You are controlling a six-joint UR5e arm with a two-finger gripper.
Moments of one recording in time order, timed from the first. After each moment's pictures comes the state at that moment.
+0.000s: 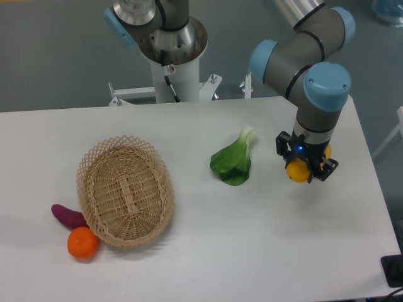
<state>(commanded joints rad) 2.69 -1.95 -1.60 -1.05 1.56 1.43</state>
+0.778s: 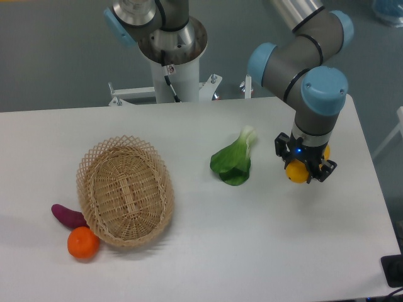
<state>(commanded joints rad) 2.68 -1.97 -1.59 -1.05 1.58 1.36</state>
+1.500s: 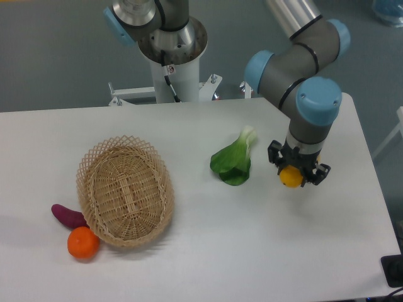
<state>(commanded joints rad) 2.61 -2.01 -1.61 -1.00 1.59 1.12</state>
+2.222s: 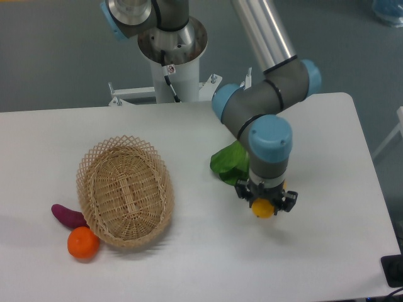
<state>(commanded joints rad) 2.47 -2.11 -1.61 -0.85 1.61 0.85</state>
